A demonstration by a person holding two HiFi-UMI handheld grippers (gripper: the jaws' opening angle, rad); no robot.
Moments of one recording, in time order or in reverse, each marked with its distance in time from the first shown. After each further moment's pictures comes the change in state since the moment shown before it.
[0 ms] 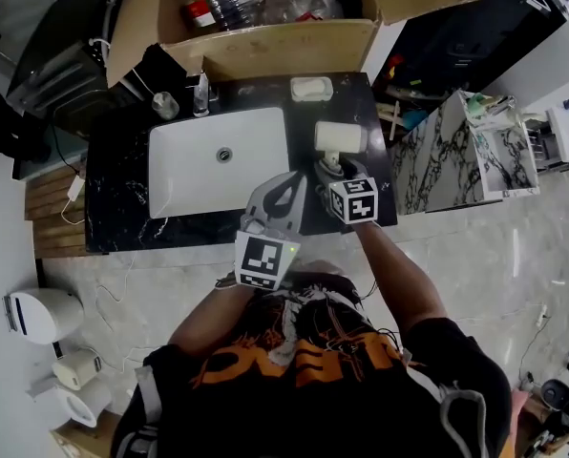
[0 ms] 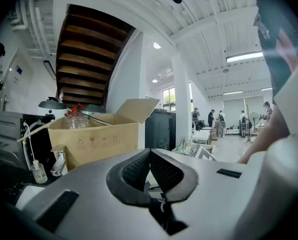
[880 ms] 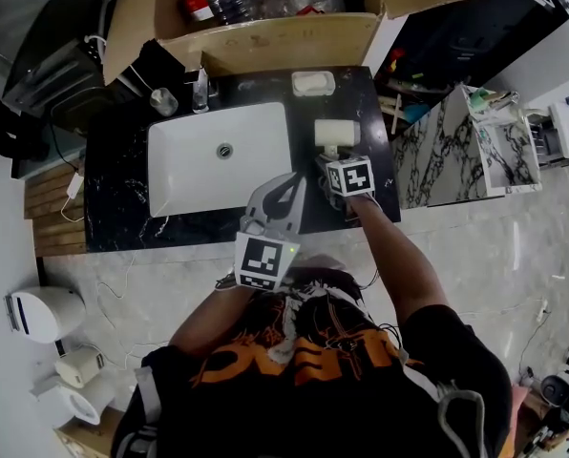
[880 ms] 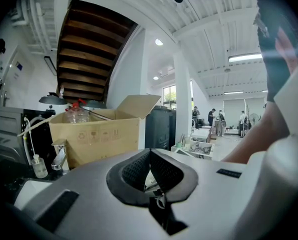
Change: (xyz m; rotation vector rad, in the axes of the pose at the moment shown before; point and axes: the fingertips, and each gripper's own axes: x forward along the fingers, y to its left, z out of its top) left arm -0.001 0.005 -0.014 -0.026 0.039 -0.005; right arm 0.046 -0.021 -0.042 0.039 0.276 0.003
